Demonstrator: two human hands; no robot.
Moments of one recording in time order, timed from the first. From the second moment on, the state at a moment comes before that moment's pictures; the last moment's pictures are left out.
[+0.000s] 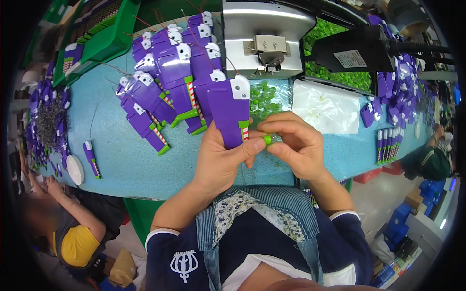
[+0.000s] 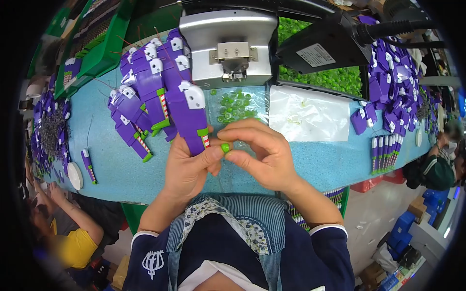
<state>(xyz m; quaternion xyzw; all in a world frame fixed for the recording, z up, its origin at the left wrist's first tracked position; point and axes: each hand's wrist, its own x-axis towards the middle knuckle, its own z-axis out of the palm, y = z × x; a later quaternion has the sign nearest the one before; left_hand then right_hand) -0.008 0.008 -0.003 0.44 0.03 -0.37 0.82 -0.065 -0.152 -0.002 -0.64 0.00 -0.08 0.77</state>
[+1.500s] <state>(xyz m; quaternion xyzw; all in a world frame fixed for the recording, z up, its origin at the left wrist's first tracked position) -0.045 -0.011 -0.019 0.52 -0.08 -0.27 0.81 -0.112 -0.178 -0.018 -0.73 0.05 -0.12 0.67</state>
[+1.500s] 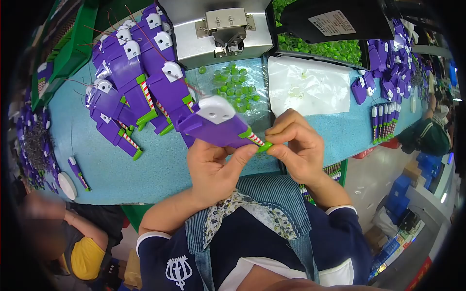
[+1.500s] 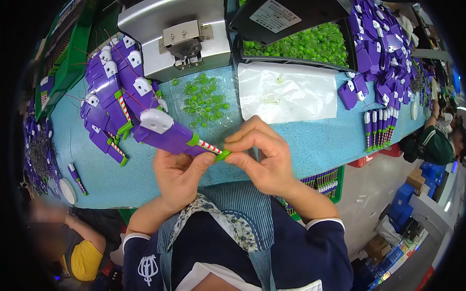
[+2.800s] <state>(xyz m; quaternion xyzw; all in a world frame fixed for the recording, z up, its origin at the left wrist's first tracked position) -0.019 -0.007 -0.002 0.48 0.01 -0.41 0.78 -0.088 -0.178 0.000 -0.75 -0.01 -0.11 0.66</state>
